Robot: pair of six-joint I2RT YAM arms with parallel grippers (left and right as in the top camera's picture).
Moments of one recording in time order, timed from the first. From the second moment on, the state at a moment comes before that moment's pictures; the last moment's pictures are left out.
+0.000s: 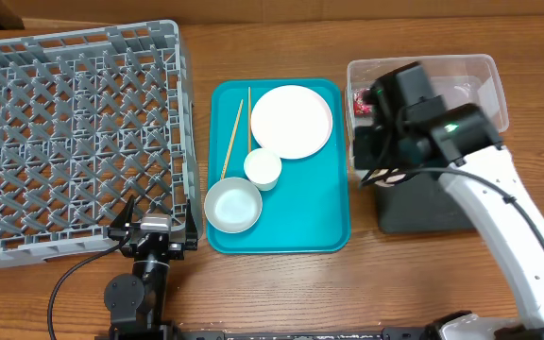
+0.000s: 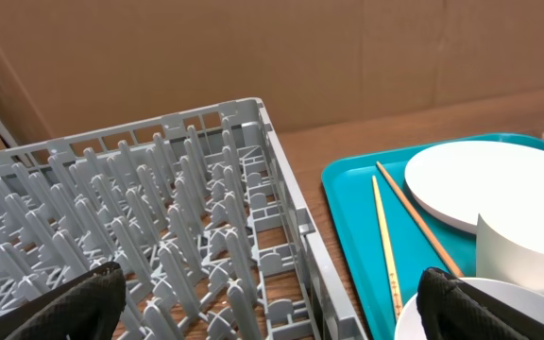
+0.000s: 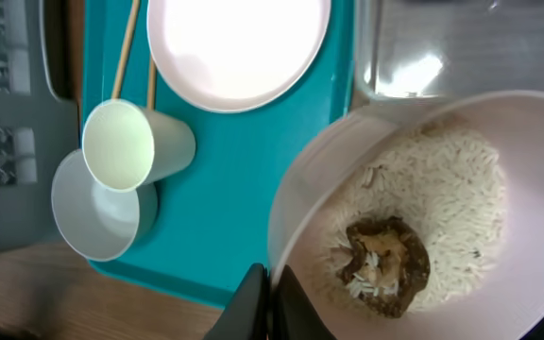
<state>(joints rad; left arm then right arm) 0.08 0.02 0.01 -0.07 0.11 0.16 0.33 1.51 1.48 -1.13 -0.20 0.30</state>
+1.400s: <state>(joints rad) 0.08 0.02 0.01 -0.07 0.11 0.16 -0.48 1.37 1.01 -1.08 -1.06 -0.29</state>
